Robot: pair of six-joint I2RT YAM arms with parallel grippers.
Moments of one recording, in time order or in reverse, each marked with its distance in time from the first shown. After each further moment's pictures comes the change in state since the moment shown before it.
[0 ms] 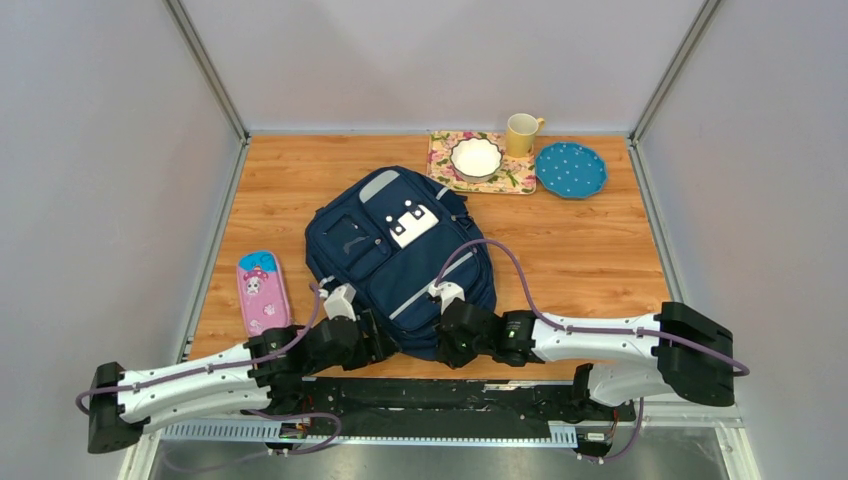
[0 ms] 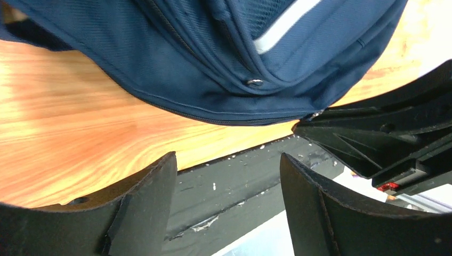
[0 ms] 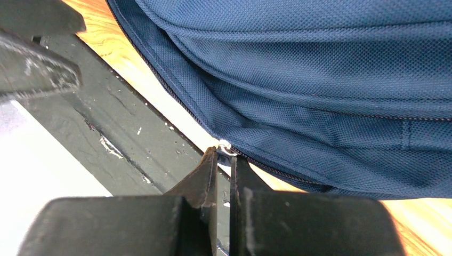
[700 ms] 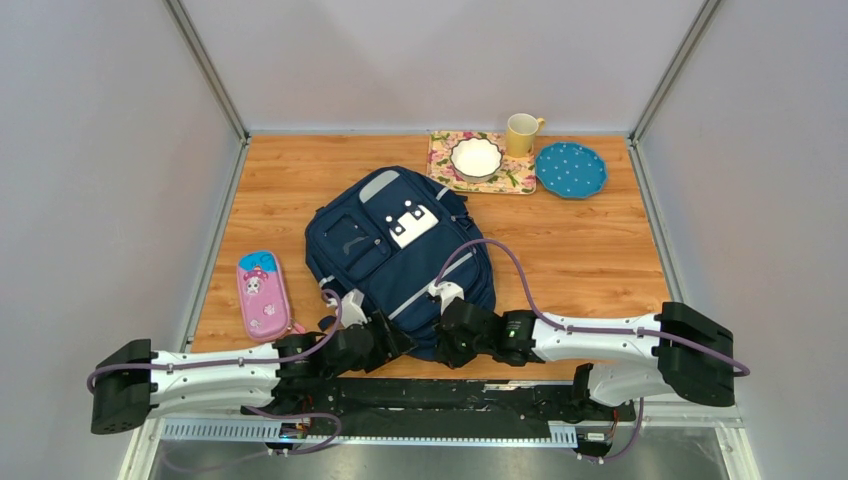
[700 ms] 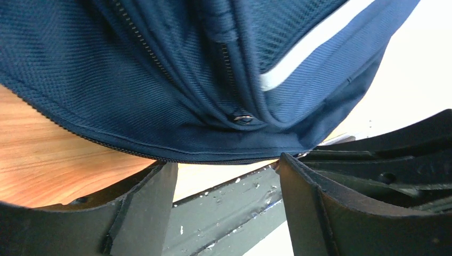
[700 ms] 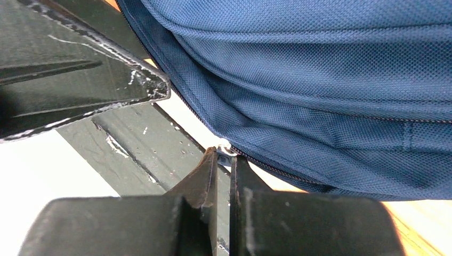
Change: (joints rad) left arm -0.084 0.206 -0.135 0.433 -0.099 -0.181; right arm 0.000 -0.002 0.000 0.009 -0.018 0.007
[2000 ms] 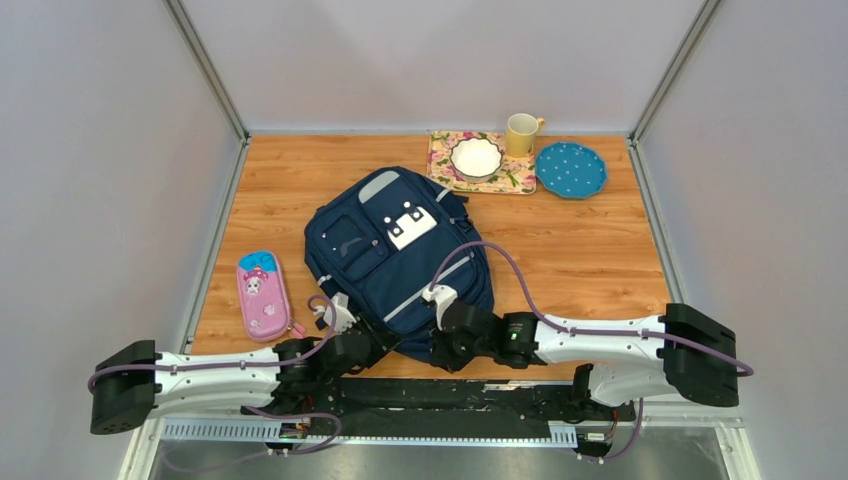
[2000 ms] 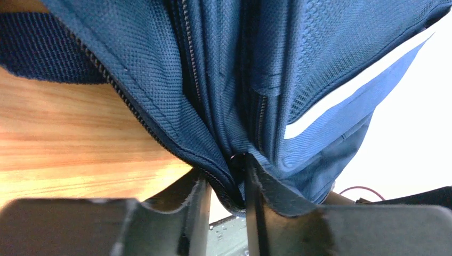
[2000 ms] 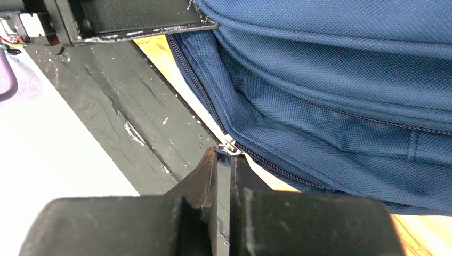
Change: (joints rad) left arm -0.002 -0.004 -0.095 0.069 -0.142 -0.161; right arm 0.022 -0.019 0.000 0.034 -0.046 -0.063
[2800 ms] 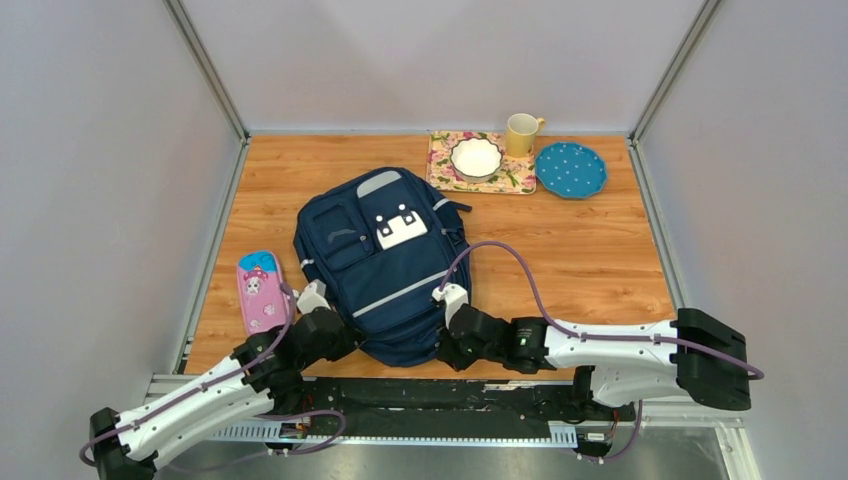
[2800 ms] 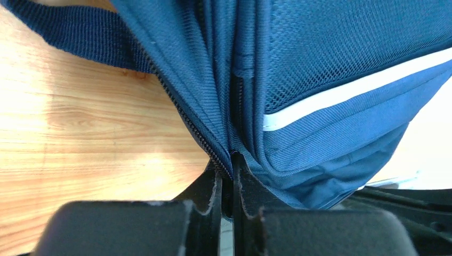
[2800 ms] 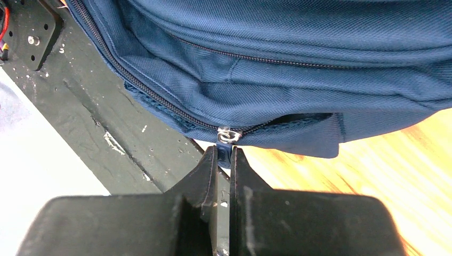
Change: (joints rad) left arm 0.327 -0.380 0.120 -0.585 0.204 0.335; right arm 0.013 -0.056 -0.055 0.009 0.125 0.014
